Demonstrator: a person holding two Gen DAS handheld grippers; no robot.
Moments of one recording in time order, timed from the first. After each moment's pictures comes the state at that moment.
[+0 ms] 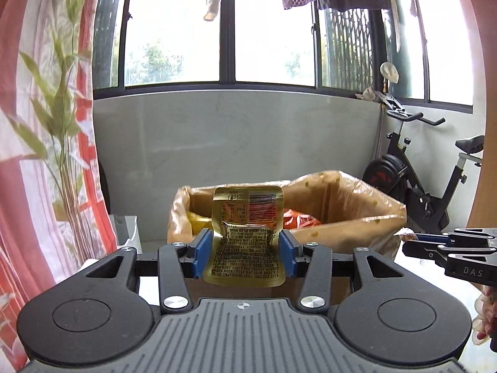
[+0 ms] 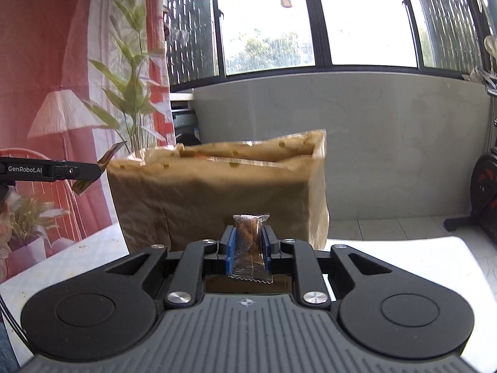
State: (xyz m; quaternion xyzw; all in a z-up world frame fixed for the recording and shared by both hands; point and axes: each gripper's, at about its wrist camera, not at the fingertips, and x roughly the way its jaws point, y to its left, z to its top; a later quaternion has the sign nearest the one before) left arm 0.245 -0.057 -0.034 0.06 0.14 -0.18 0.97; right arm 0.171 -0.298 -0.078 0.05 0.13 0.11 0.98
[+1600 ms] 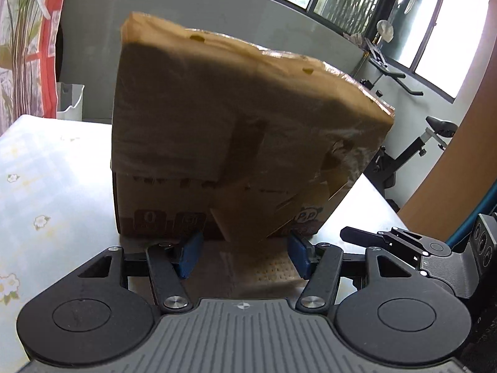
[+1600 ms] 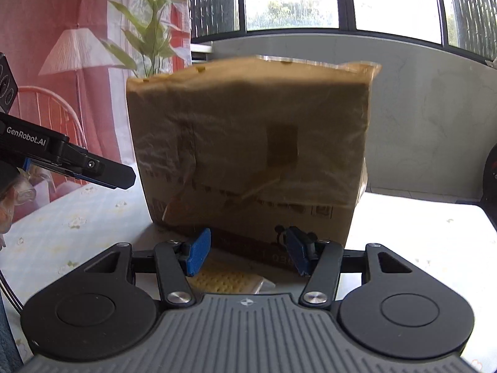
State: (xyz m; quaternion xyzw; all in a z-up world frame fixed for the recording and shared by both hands) left arm 0.269 -0.040 -0.176 -0.05 0.36 -0.26 0.90; right arm 0.188 -0.251 -0.153 0.01 0.24 0.13 0.96
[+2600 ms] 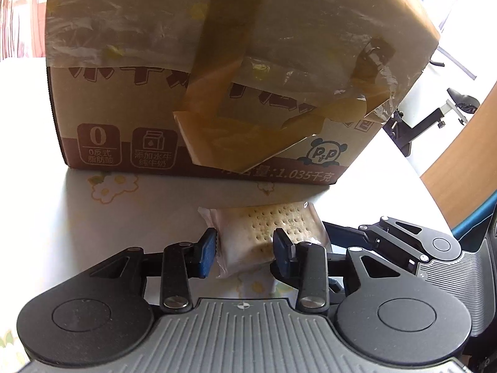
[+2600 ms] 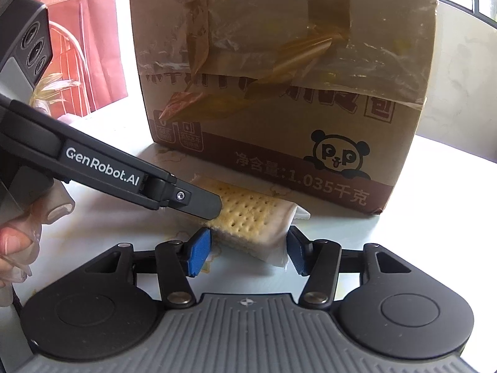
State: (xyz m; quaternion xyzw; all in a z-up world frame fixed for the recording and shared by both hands) left arm 0.290 -0.099 -0.255 -0.05 0.43 -0.25 0.87; right arm 0.213 -0.227 -0.209 -0.02 0.32 0.16 0.93
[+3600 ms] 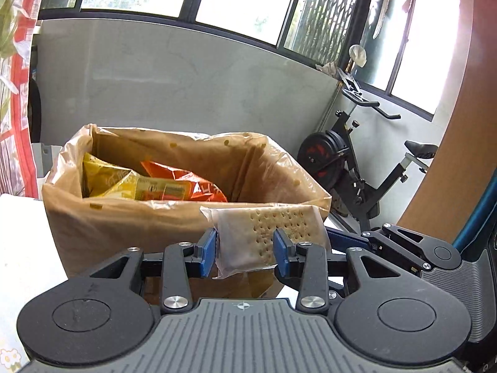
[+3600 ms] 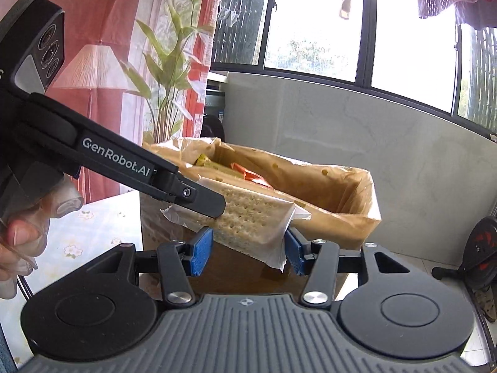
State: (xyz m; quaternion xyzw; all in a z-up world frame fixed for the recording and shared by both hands) left arm 0.281 -0.107 -0.062 -0.04 0.27 -0.29 0.92; right arm 0.192 -0.229 -0.045 -0.07 0.15 0.13 0.98
